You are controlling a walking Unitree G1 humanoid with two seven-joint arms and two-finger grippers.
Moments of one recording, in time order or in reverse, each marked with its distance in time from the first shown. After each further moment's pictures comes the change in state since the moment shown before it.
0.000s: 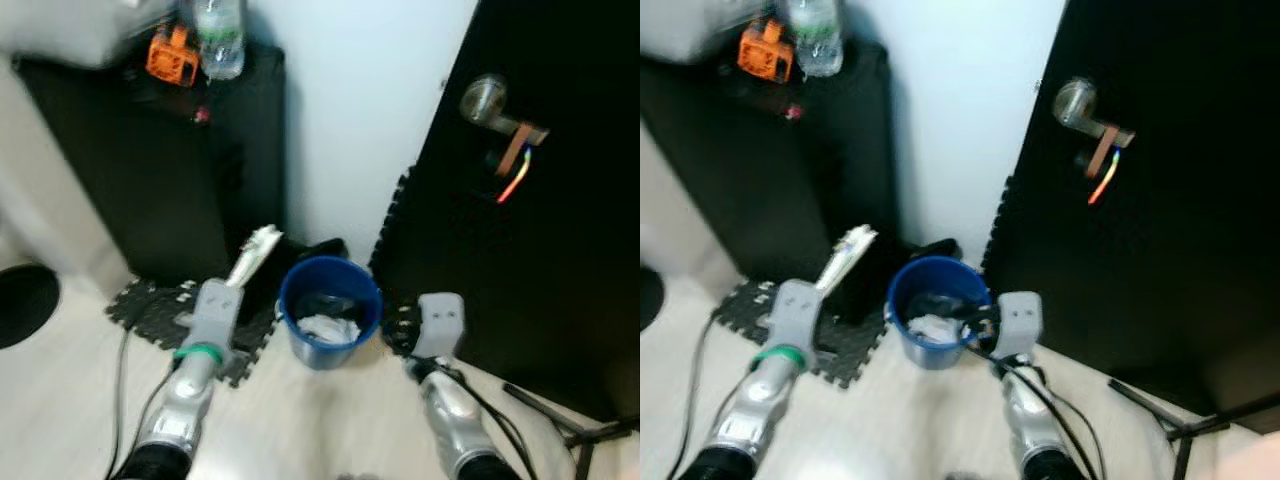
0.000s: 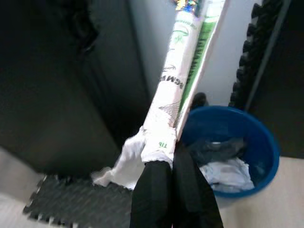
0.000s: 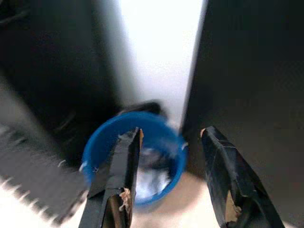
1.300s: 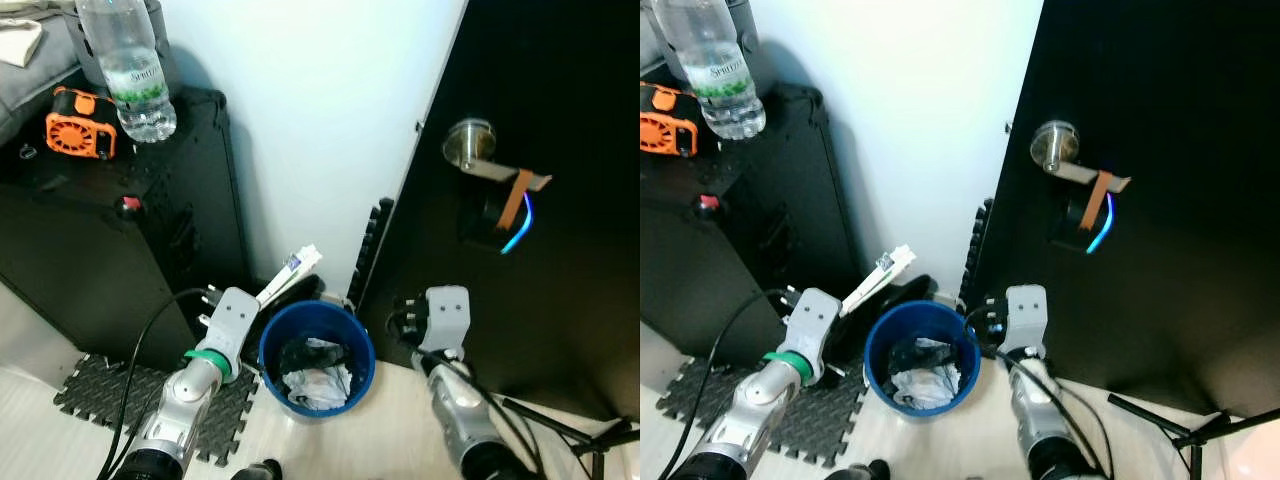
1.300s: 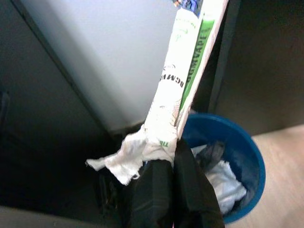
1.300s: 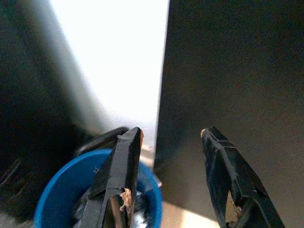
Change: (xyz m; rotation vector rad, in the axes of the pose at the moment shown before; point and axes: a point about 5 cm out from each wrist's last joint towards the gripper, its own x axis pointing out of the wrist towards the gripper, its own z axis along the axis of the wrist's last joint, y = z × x) left arm 0.000 -0.001 0.005 0.039 -0.001 -0.256; right arm 0.016 -0.011 0.019 -0.088 -0.026 -0.051
